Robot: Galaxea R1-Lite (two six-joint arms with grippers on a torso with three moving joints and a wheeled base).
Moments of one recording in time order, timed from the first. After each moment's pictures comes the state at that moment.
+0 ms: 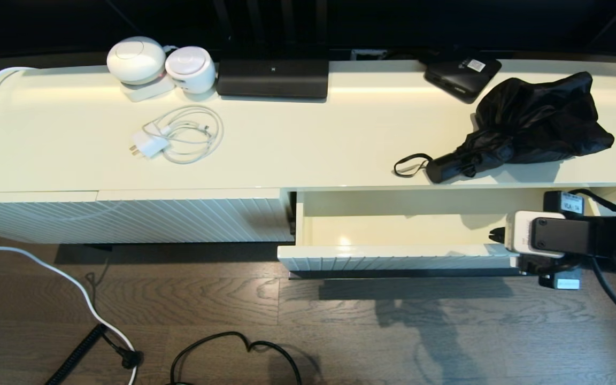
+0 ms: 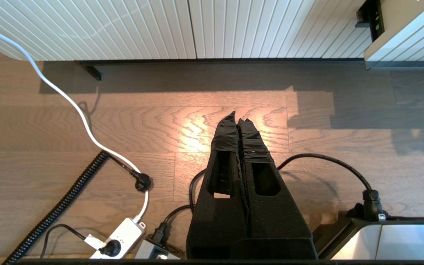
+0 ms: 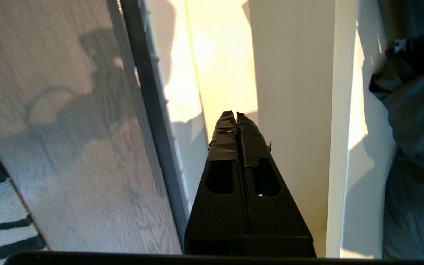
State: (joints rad) left arm 0.00 0.00 0.00 -0.01 0.00 -0.01; right arm 0.24 1.41 -0.89 0.01 0.11 -1.24
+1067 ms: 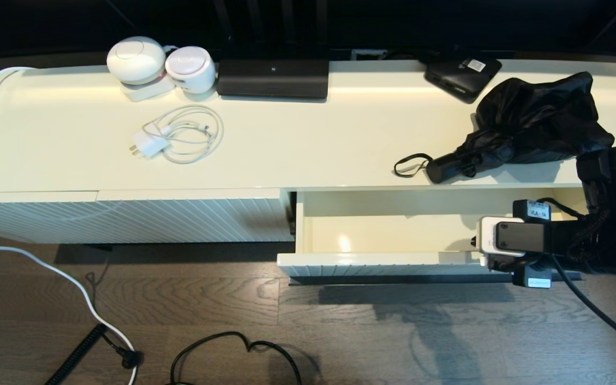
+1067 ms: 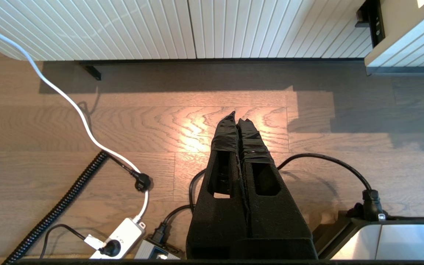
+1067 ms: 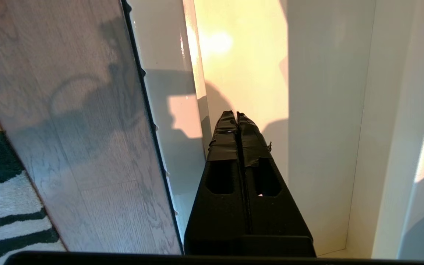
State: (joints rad) left arm 0.00 0.00 0.00 -0.01 0.00 -0.01; right arm 0.24 1.52 -0.90 -0.01 0.10 -1.24
